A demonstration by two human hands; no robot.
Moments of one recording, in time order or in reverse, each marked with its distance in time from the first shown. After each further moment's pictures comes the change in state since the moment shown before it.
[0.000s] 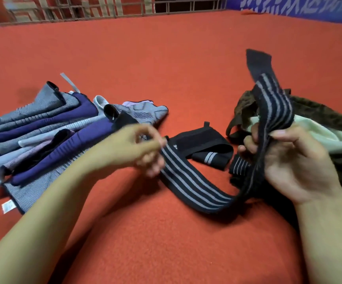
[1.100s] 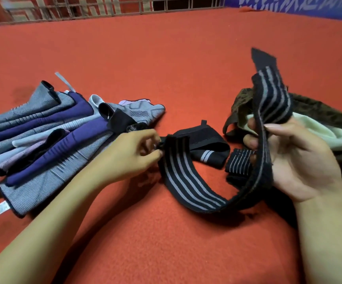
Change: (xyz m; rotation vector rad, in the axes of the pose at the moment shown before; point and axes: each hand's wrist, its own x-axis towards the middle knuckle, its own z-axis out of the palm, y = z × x) left_hand 0.011 -0.022 0.005 0.656 0.161 0.335; right_hand -0.002 -0.010 0.009 0.074 0.101 -0.012
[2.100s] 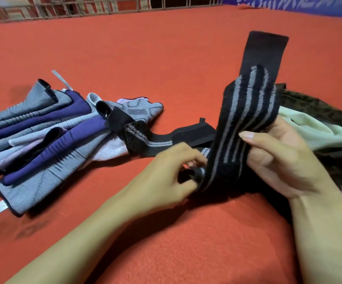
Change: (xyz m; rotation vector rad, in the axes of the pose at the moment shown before) left_hand -0.018 0.045 0.055 -0.148 -0.046 0.322; right_hand 0.001 0.018 -0.002 -0.204 -0.064 -0.037
